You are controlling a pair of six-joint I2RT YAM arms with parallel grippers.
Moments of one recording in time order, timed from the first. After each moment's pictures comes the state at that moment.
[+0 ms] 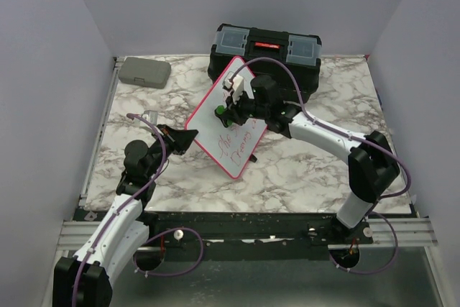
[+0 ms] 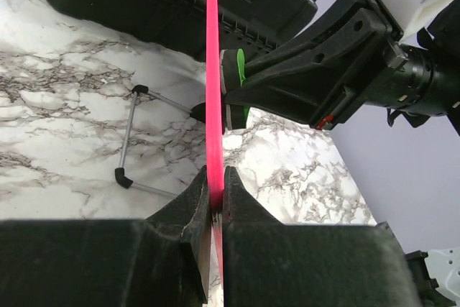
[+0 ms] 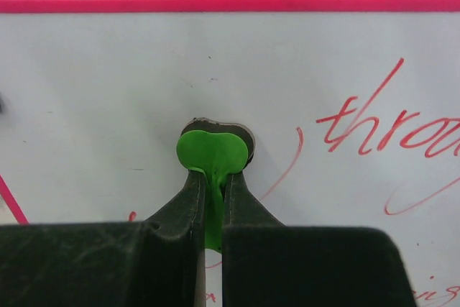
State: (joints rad) left arm -0.24 0.70 0.30 0.41 0.38 -0.73; right arm 0.71 1.71 1.27 0.03 -0.36 -0.16
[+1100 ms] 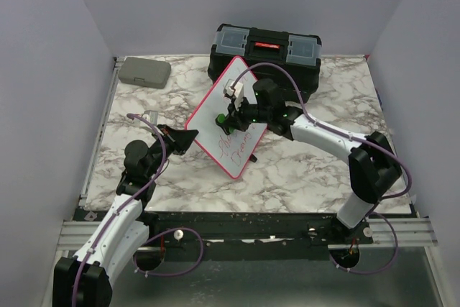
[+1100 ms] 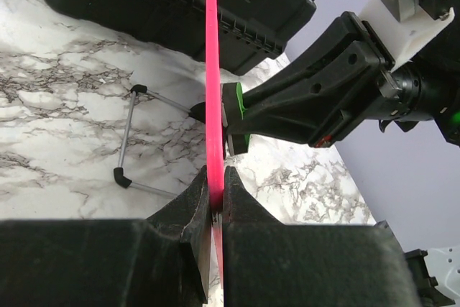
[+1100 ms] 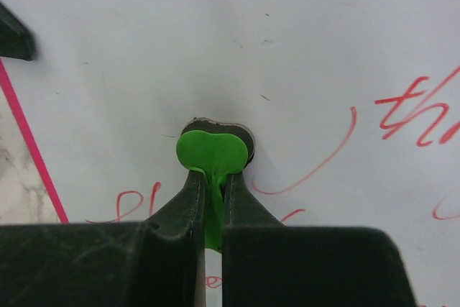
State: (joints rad) left arm -0.24 0.70 0.30 0.41 0.38 -0.73; right arm 0.69 1.70 1.22 0.01 -0.49 -0.21
